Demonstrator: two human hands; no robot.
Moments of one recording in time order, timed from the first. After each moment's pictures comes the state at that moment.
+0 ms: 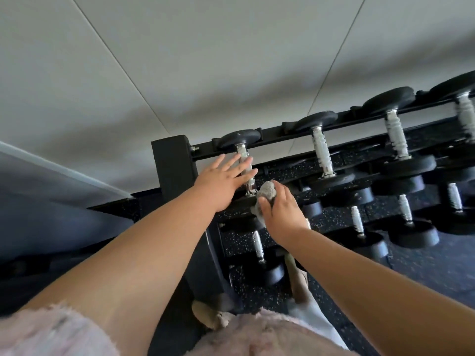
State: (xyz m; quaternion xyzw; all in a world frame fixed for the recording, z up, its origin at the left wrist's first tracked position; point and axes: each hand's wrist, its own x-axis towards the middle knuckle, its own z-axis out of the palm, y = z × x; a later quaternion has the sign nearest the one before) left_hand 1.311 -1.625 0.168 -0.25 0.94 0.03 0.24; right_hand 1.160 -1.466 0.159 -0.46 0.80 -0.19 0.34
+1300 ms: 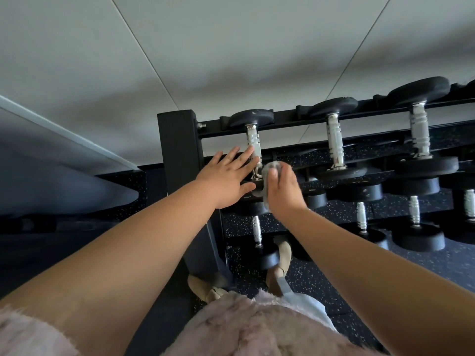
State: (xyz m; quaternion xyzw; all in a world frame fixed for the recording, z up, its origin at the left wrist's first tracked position) left_hand 1.315 -1.594 0.175 -0.34 0.89 0.17 0.25; right_hand 1.148 -1.491 0.146 -0.40 0.77 -0.29 0.40
